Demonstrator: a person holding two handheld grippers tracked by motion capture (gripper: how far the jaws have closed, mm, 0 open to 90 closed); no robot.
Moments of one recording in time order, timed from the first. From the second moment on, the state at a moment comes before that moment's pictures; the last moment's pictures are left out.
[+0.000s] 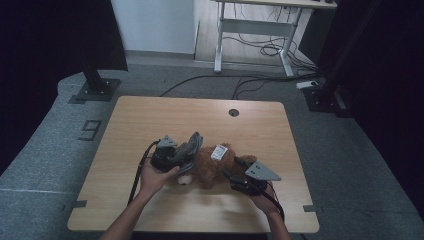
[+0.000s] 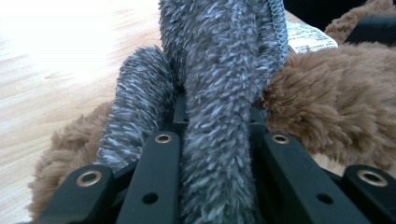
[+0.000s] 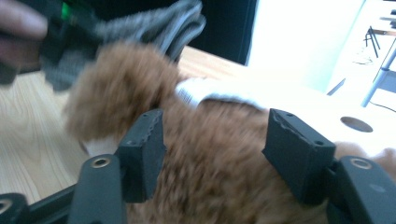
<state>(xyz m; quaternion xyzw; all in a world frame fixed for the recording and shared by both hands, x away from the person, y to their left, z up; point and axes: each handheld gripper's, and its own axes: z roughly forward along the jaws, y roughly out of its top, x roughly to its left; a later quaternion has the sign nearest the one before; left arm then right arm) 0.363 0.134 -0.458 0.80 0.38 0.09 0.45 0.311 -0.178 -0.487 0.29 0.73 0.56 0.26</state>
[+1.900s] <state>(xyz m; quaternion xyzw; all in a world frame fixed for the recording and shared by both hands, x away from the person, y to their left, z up) 0.370 0.138 -0.436 0.78 0.38 0.11 0.49 0.356 -0.148 -0.501 0.30 0.73 0.51 0.35</state>
